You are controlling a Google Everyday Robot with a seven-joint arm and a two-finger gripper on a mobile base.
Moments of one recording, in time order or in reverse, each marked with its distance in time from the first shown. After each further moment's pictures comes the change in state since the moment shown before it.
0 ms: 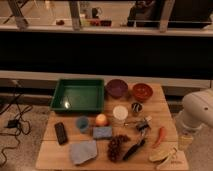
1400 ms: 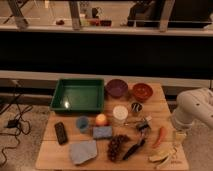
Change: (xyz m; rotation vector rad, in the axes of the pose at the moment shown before) arm -0.016 -0.025 0.031 -0.039 -0.072 -0.052
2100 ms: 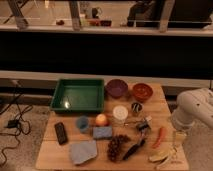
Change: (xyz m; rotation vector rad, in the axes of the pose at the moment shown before) arm -0.001 0.000 0.001 -0.002 -0.005 0.000
